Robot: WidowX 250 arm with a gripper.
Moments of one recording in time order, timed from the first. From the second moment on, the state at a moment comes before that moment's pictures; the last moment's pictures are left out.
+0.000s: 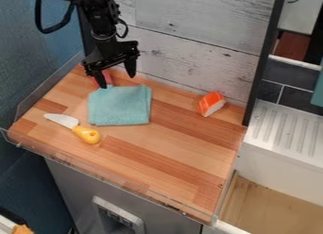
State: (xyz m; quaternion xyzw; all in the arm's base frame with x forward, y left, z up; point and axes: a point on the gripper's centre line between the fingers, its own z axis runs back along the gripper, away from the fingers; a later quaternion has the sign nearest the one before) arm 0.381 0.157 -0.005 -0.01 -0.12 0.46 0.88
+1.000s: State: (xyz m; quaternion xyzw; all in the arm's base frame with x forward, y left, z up) arm 0.399 0.207 -0.022 0.01 -0.12 0.56 0.82
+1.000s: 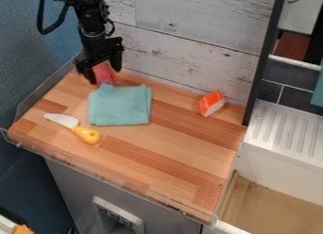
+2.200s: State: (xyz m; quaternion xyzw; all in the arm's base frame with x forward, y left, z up) arm 0.399 0.234 -0.053 0.05 -0.08 0.54 0.84
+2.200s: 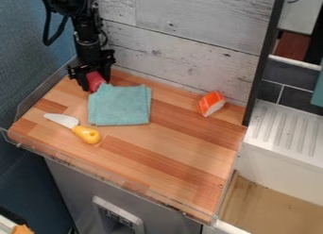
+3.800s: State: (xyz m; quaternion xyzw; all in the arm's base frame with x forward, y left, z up) arm 0.343 0.114 0.023 -0.07 -0.05 0.48 0.88
